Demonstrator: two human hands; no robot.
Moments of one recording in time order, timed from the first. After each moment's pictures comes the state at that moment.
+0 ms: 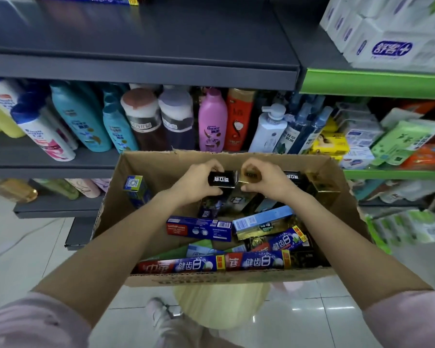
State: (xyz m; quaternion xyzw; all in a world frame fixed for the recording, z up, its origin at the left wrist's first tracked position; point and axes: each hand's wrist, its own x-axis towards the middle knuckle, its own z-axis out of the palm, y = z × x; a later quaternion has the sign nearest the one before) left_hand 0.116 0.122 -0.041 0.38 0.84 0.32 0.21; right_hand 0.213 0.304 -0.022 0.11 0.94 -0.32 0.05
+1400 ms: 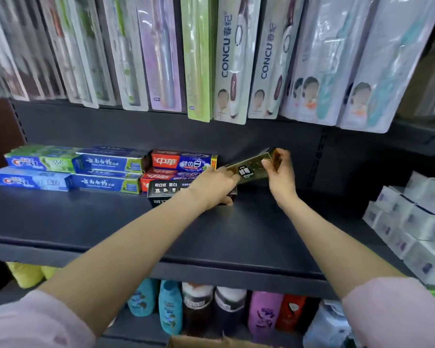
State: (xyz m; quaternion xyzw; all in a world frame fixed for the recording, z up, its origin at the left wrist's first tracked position) left_hand -0.095 0.114 0.241 0.45 0.87 -0.11 -0.17; right_hand -0.082 0.293 0.209 0.11 0.78 -0.47 -0.40
